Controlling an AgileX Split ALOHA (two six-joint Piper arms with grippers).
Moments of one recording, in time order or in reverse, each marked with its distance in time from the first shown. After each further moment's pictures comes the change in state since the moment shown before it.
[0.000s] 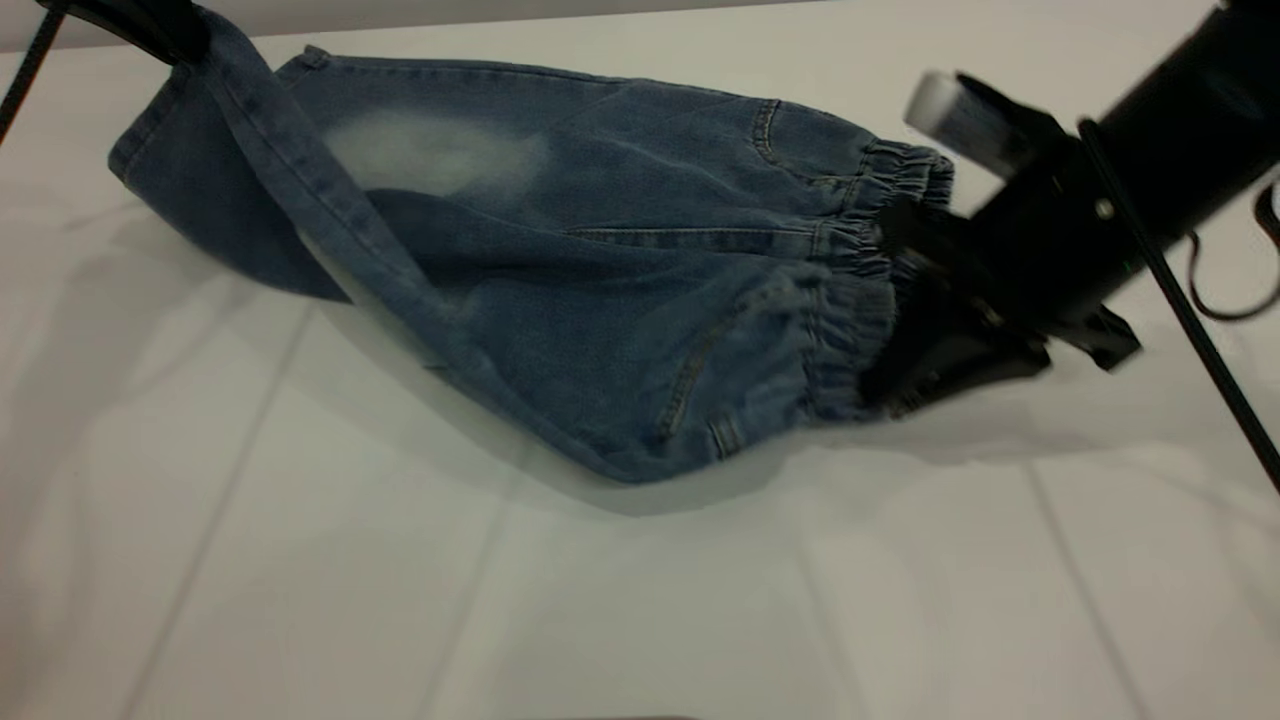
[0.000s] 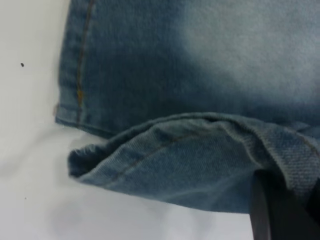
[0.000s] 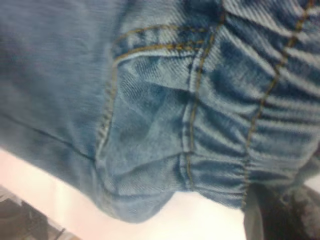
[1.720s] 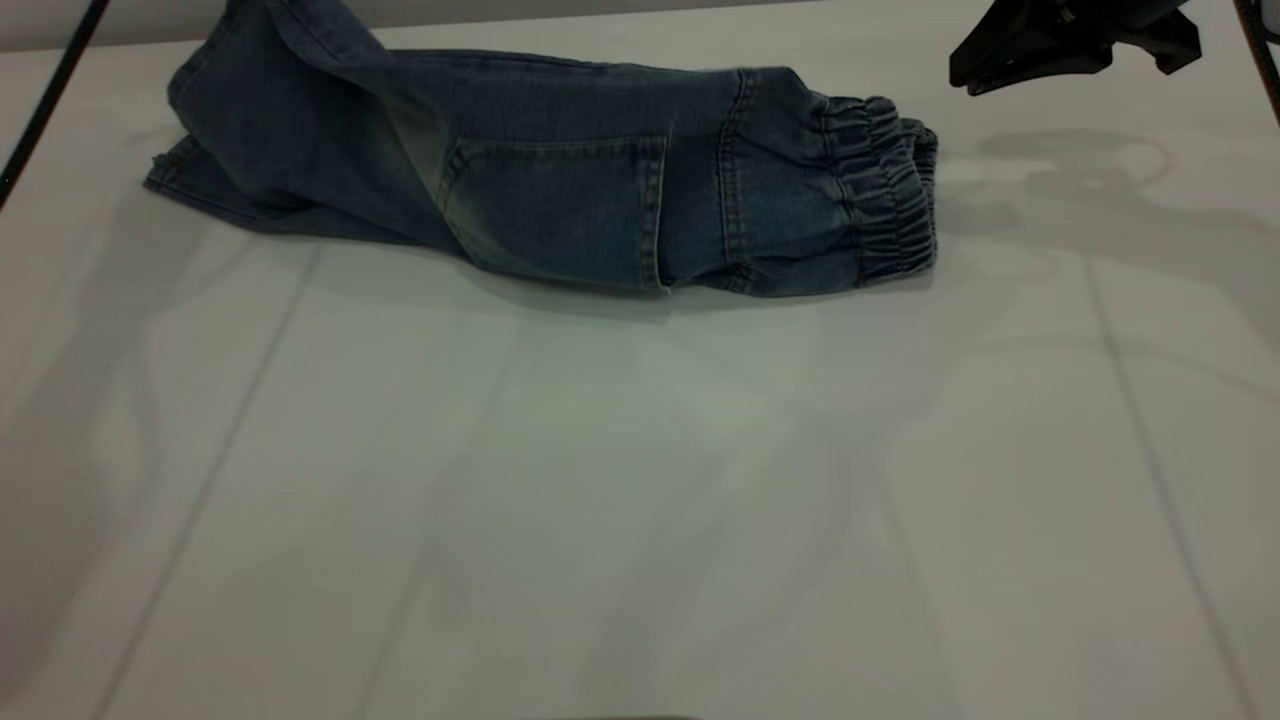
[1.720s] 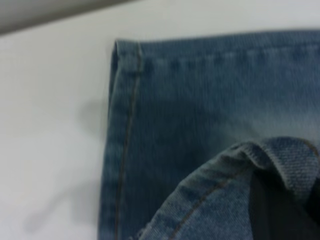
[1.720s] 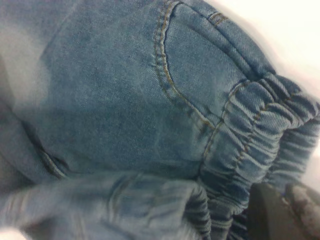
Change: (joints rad) left arm 0.000 0.309 -0.500 0.006 0.022 0.064; right arm -0.202 0.011 -0.335 -0.007 -0.079 -0.056
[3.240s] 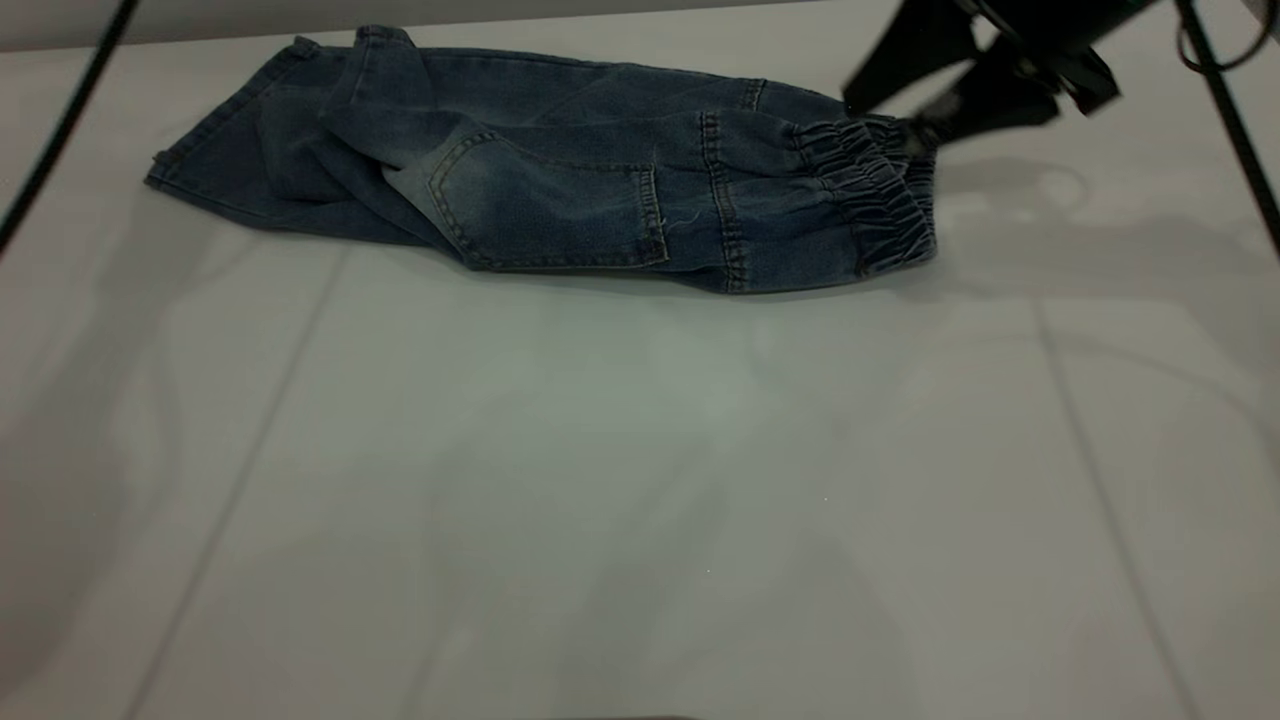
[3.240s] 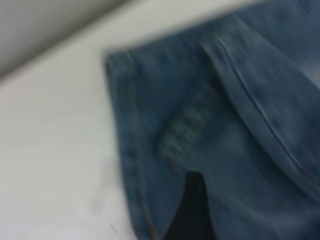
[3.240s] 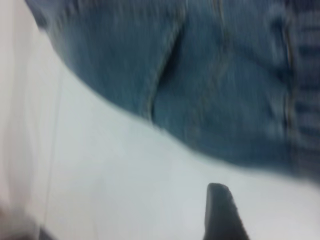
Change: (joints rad) left arm -0.021 0.024 -0.188 0.103 0.297 0.182; right arm 0.056 0.000 -0.001 -0.135 0.287 0.139
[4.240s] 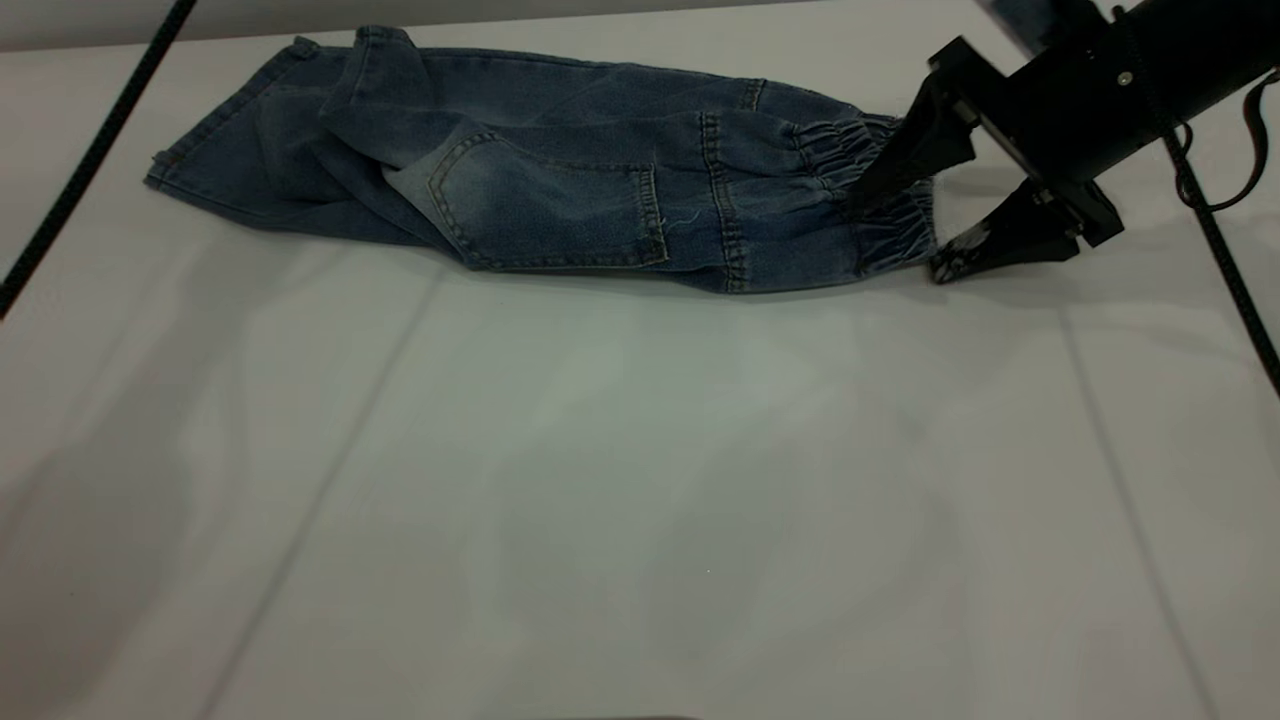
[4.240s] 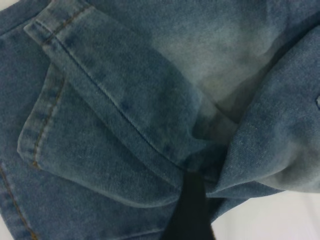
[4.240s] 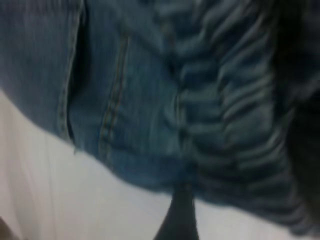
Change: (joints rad) left arm -0.132 -0.007 -0.001 -0.020 0.156 -0.033; right arm -0.055 0.187 -0.007 0.181 -0.043 -0.086
